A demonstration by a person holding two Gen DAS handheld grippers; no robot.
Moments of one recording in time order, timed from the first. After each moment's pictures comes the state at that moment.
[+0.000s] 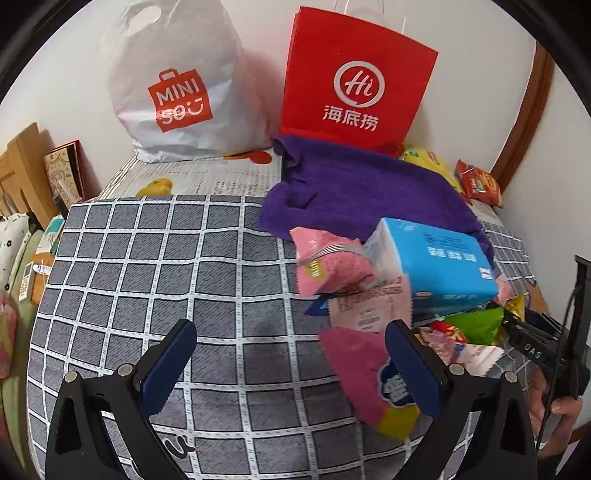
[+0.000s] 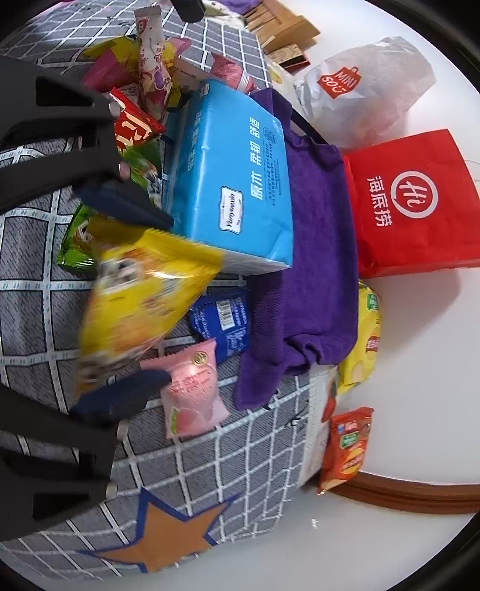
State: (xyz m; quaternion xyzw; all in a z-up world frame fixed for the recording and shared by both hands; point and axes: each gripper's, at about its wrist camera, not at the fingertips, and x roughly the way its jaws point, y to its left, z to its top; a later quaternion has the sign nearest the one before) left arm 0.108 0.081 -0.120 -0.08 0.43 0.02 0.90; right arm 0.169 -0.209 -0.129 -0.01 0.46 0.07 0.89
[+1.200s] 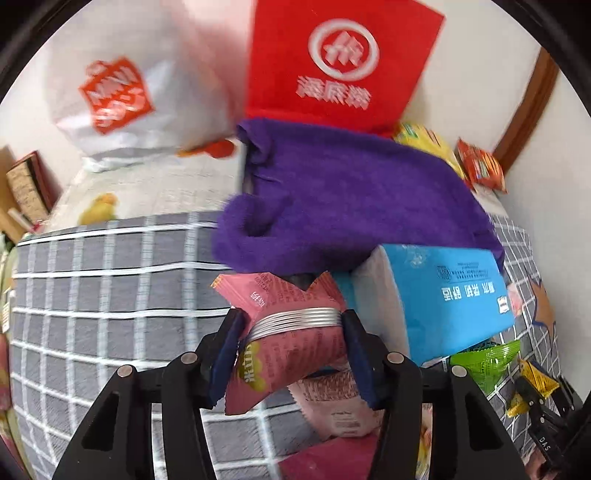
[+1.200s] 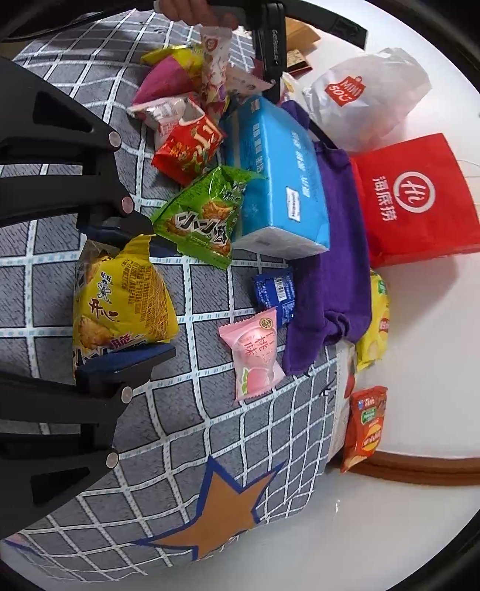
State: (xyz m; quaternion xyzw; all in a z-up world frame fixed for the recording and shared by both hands) left arm 0.179 0.070 -0.134 -0.06 0.48 -0.01 0.88; right arm 0.111 -0.234 -0.127 0.00 0.46 0.06 0.89
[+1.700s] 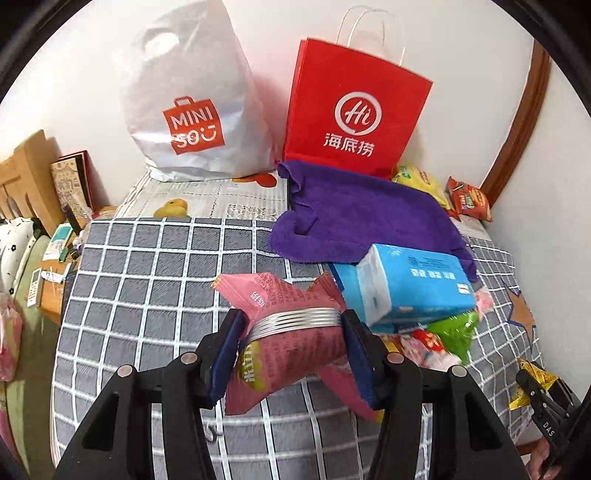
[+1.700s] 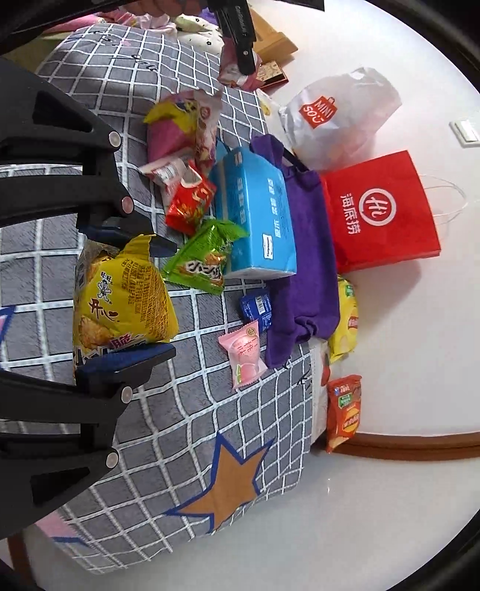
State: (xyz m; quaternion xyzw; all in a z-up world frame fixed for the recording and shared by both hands) left arm 0.083 0.100 -0.075 -0.09 0.42 0.01 0.90; right arm 0.053 -0.224 -0.076 0.02 0.43 0.04 0.90
